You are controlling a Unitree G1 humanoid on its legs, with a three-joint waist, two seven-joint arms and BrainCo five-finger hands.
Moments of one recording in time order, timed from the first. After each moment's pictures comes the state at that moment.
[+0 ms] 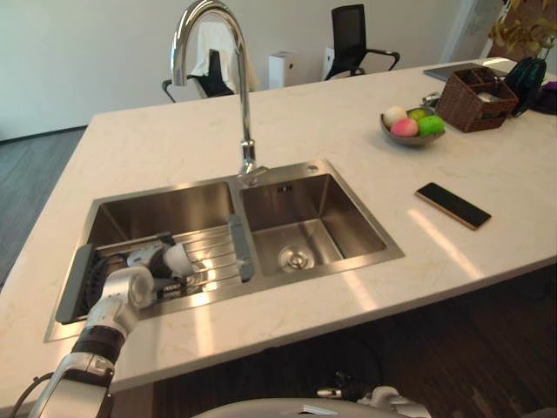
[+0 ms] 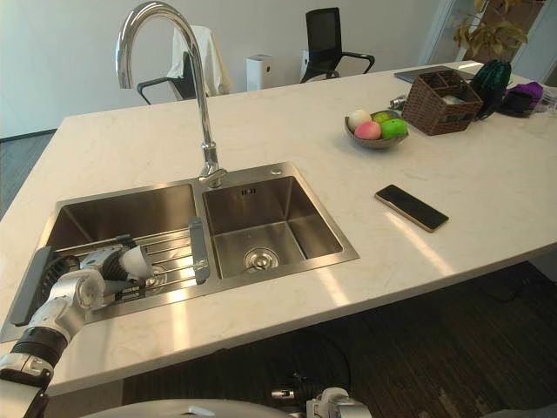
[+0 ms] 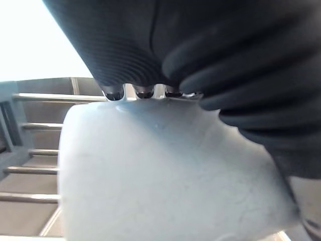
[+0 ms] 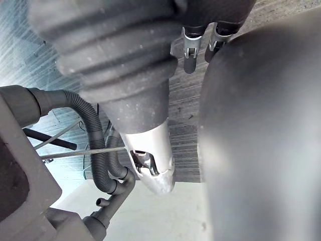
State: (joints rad) left arm -0.26 0.48 -0.16 0.61 0.86 0.04 -0.17; right arm 0.07 -0.21 0.08 0.89 0.11 0.25 0.39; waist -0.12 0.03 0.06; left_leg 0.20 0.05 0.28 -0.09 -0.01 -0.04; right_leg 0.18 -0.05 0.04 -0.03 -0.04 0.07
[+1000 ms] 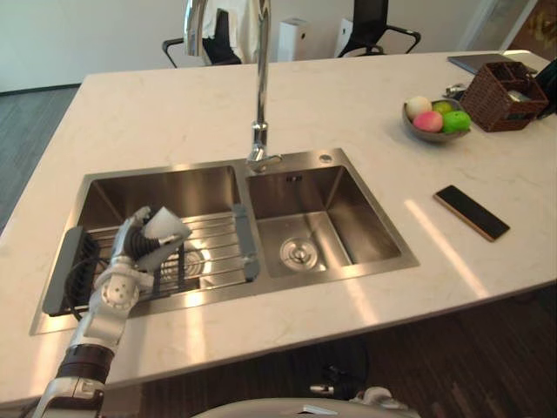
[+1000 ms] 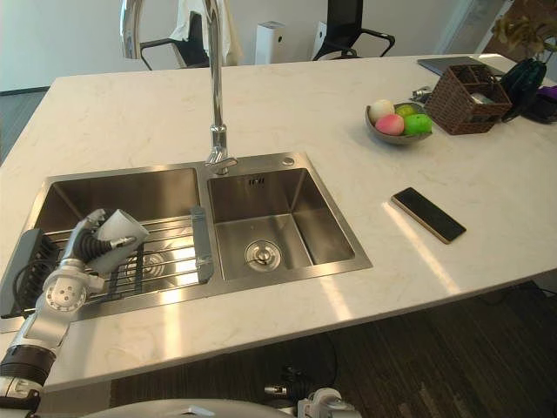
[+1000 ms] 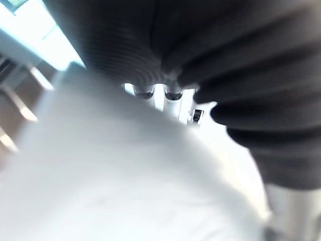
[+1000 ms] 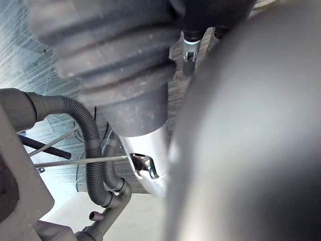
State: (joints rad) left arm -0.12 0.44 0.07 0.27 0.25 -0.17 0.21; right arm 0.10 -0.17 0.09 0.92 0.17 0.12 0.33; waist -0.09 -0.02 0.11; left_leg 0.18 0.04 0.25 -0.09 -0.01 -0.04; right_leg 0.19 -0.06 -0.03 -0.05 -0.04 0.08
